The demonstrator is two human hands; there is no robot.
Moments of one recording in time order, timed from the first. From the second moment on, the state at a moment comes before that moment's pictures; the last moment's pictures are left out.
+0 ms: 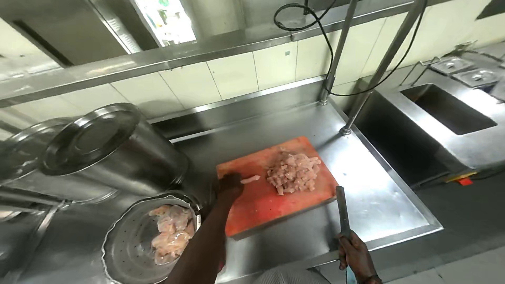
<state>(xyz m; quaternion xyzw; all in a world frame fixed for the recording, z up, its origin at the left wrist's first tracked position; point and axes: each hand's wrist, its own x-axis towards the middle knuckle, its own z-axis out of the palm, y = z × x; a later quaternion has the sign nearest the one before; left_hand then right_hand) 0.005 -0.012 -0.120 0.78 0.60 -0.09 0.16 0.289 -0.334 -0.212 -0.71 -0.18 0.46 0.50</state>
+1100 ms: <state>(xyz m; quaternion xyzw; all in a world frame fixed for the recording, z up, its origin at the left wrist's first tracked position) 0.019 -0.105 -0.160 0.85 0.47 0.08 0.24 0.178 -0.228 -0.126 -0.75 -0.56 0.33 -0.10</state>
